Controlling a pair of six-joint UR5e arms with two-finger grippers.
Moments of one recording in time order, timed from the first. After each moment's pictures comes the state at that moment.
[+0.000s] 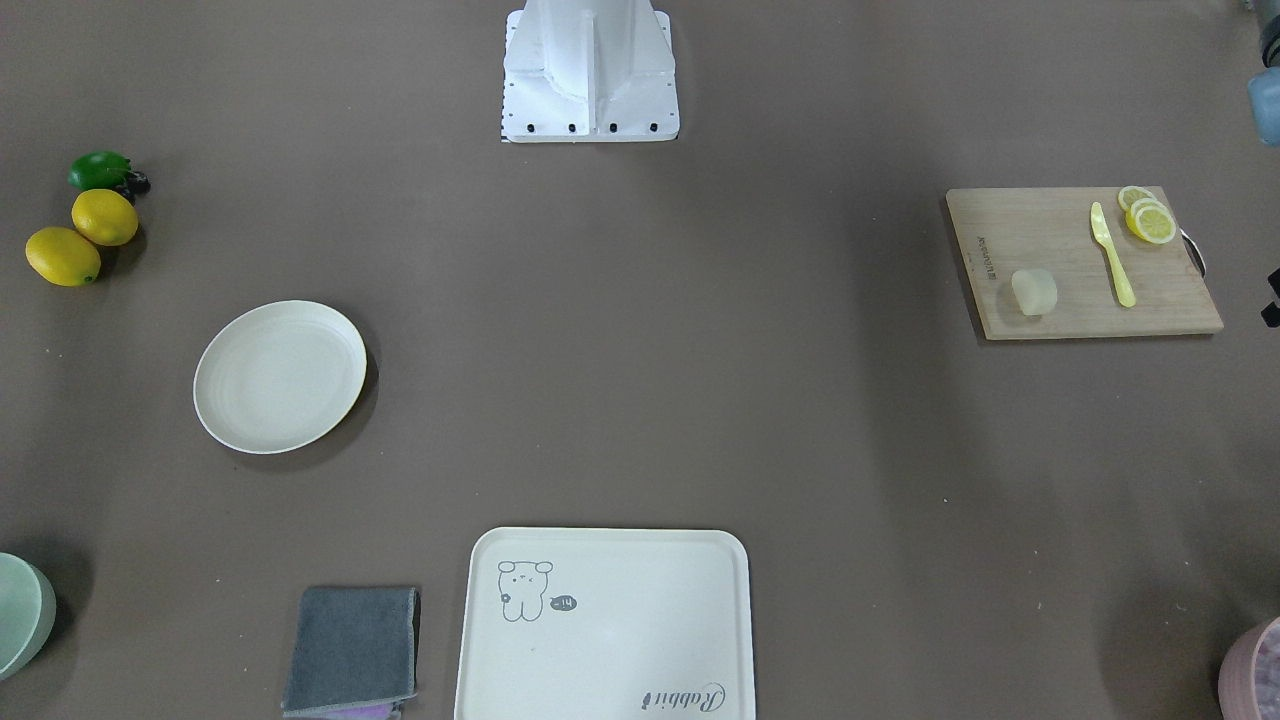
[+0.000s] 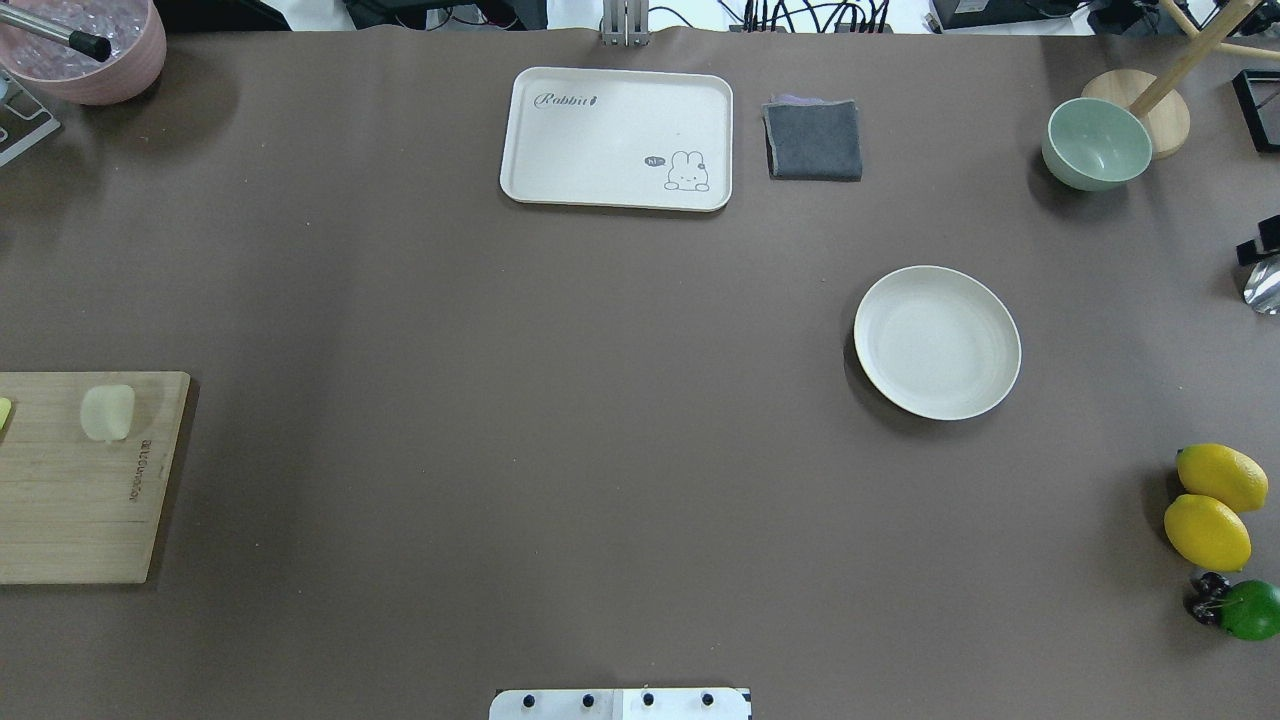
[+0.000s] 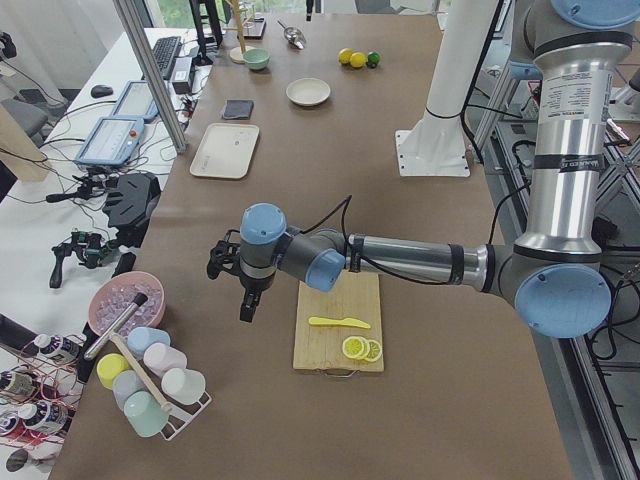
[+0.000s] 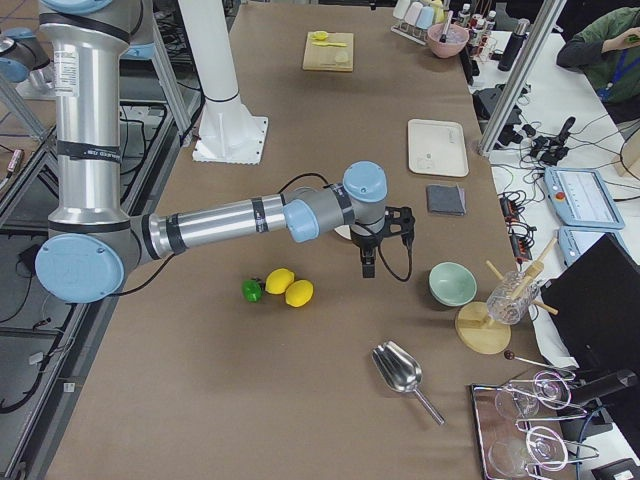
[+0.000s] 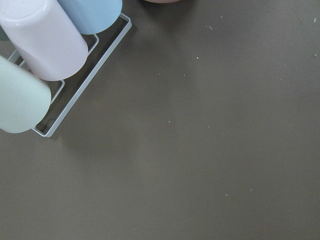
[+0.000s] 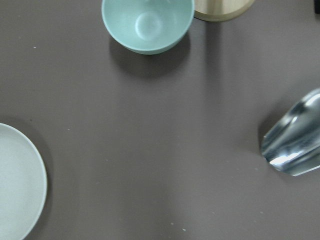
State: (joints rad) left arm -1.42 -1.57 -1.62 -2.00 -2.26 -0.27; right arm 1.31 -1.61 1.83 -1.31 2.34 0.49
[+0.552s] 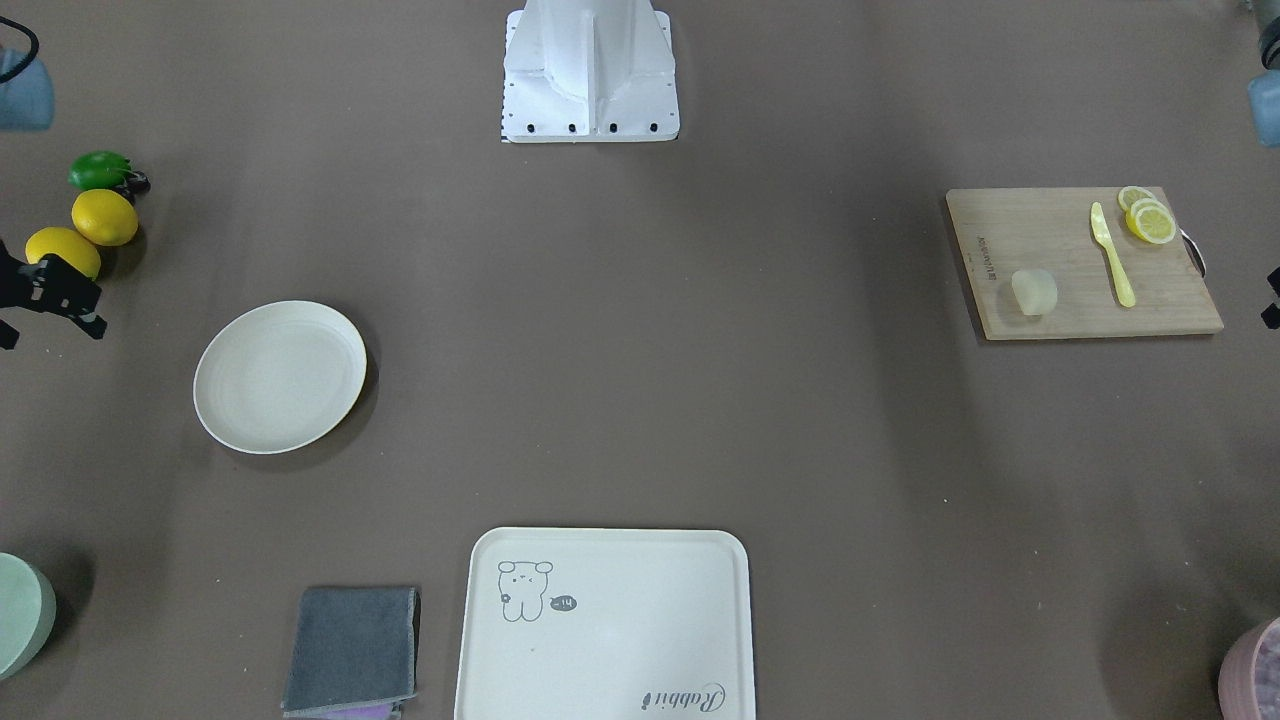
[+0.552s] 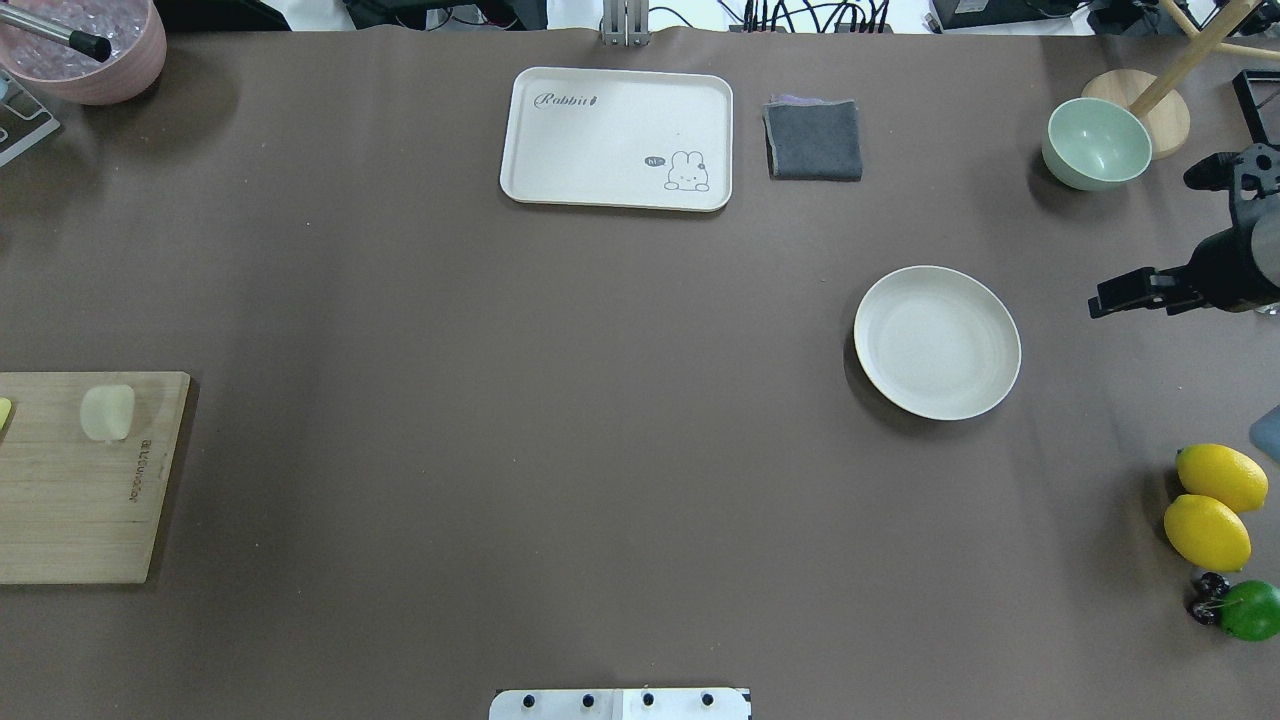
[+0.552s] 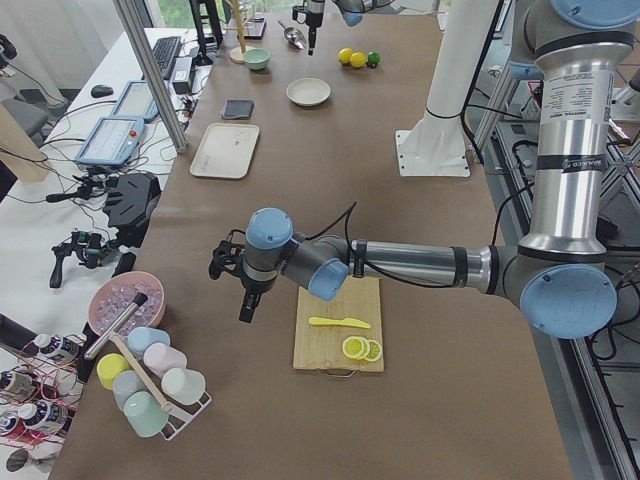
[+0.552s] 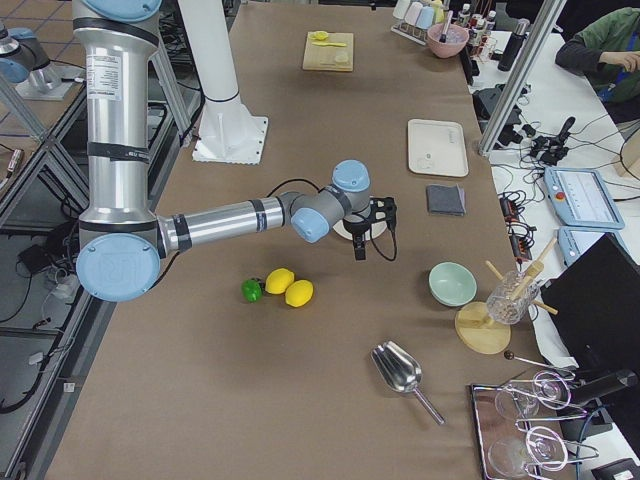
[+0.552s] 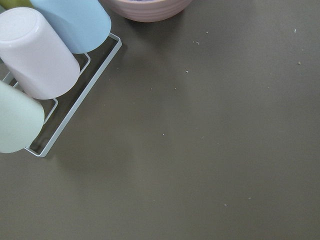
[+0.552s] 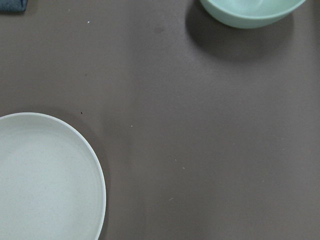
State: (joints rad) left arm -1.42 -1.57 -1.61 -2.05 -2.27 -0.31; right arm 1.02 -1.61 1.74 -1.00 2.15 0.79
